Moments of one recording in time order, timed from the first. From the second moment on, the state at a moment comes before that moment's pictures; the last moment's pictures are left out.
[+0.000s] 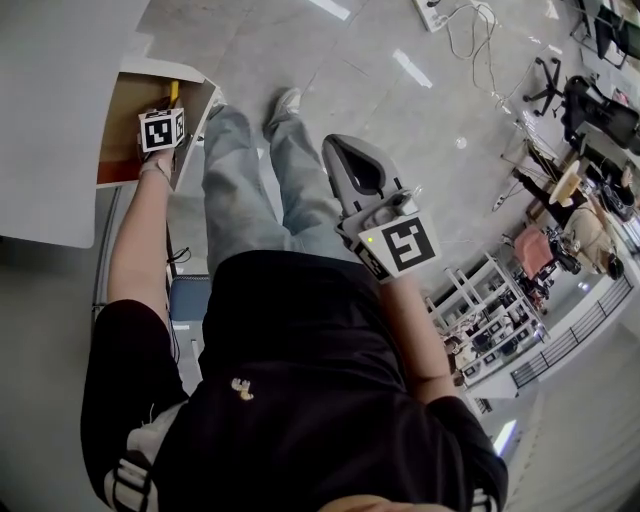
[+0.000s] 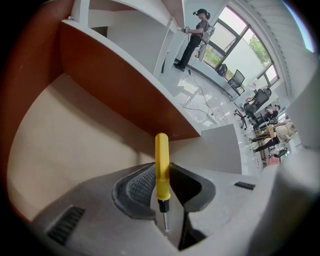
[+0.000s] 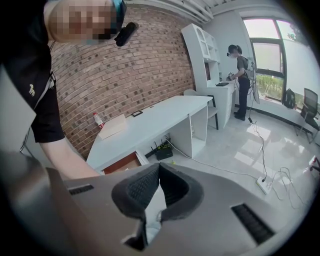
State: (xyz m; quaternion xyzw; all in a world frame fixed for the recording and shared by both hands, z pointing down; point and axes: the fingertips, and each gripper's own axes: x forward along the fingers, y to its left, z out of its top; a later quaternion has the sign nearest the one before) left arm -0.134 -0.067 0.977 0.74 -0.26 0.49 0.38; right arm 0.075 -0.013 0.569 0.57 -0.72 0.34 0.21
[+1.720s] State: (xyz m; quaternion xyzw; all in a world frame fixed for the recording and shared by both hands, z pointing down) left arm -0.107 -0.089 0.730 0.82 -0.29 0.40 0.28; right arm 0.066 -0.045 0.470 0.54 -0.79 0.26 0.14
